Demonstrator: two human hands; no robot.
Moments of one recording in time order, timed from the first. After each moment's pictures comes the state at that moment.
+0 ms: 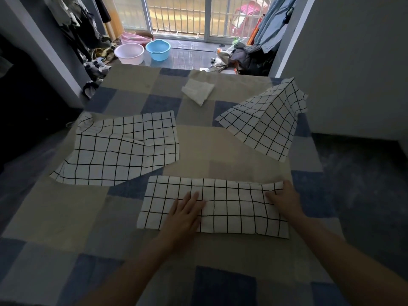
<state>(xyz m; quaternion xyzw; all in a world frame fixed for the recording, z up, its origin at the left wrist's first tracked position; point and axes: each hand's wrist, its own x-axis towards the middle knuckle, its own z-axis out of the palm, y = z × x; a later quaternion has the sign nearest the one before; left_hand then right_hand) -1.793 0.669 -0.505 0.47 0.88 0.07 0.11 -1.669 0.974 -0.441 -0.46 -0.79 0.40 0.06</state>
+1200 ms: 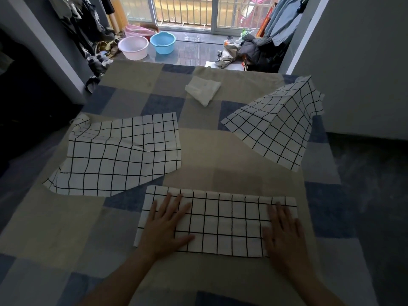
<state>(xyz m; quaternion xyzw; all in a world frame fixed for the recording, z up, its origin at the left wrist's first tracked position) -1.833 0.644 -0.500 0.42 0.90 0.05 0.10 -1.628 0.933 -0.500 -0.30 -0.95 0.11 -0.06</state>
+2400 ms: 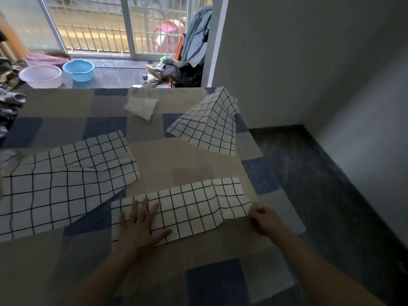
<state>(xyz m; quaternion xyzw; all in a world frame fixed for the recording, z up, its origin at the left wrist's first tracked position) -1.846 0.643 -0.498 0.42 0.89 0.03 0.19 -1.571 0.905 -0.427 -0.62 -0.59 0.51 0.05</state>
